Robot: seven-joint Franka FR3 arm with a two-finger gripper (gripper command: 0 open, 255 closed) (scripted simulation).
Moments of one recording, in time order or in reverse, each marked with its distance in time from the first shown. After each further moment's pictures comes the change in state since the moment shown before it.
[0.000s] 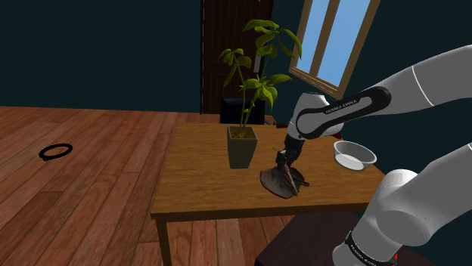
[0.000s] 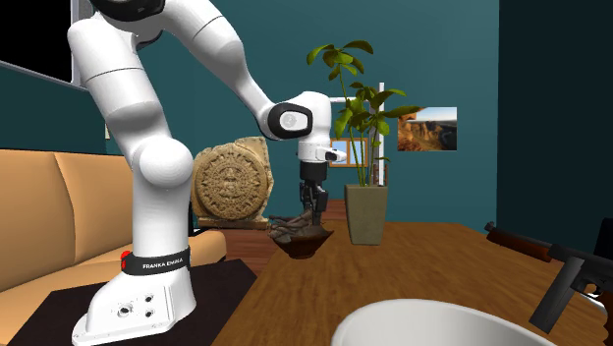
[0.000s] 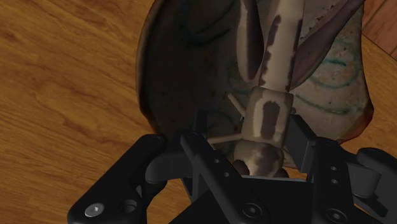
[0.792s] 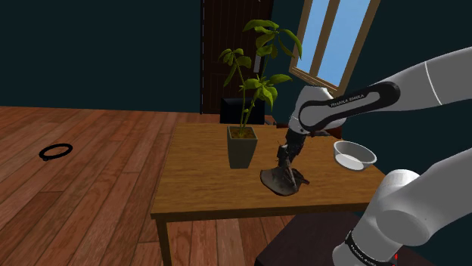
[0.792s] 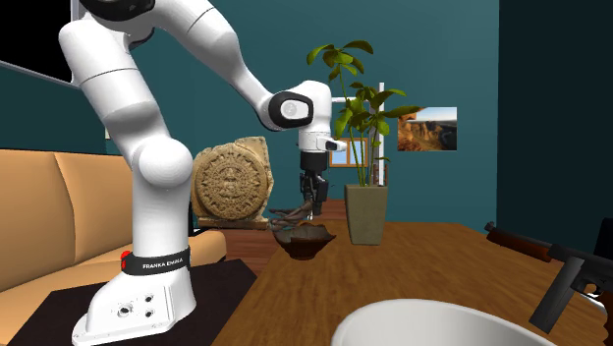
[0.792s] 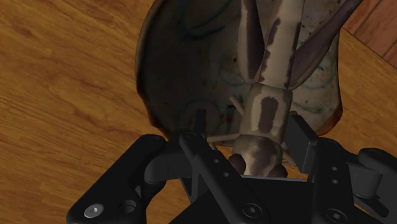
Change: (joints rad) arm -0.010 -0.052 0.011 0.036 -0.013 -0.088 0.016
